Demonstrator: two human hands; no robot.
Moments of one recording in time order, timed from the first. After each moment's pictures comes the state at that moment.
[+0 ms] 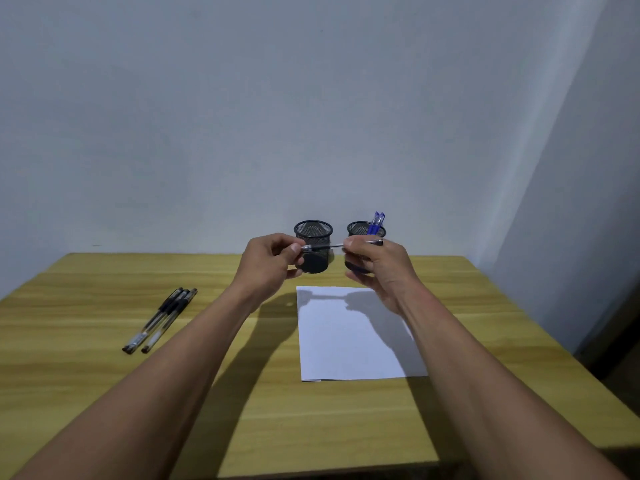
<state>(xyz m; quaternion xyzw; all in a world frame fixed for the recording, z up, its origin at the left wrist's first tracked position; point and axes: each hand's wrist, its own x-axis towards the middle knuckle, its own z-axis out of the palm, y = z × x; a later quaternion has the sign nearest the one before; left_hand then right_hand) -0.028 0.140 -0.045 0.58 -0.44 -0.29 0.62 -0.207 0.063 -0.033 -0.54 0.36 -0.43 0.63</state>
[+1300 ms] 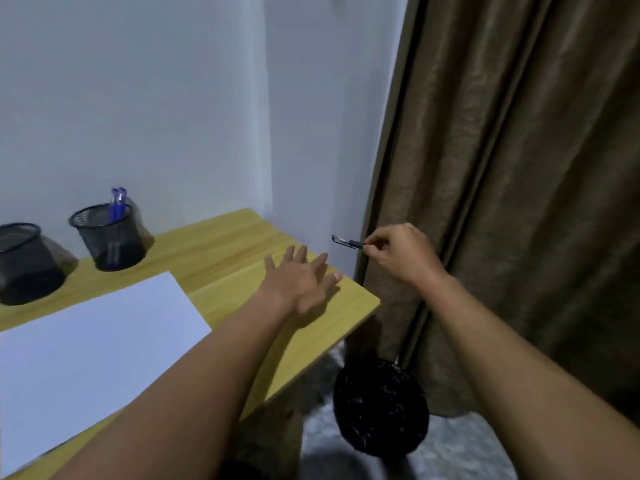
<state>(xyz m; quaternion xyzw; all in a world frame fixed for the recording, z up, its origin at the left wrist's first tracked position) -0.373 0.041 -0.104 0.51 -0.86 -0.09 0.03 -0.576 0.073 -0.072 -0.64 0.72 -0.26 0.00</state>
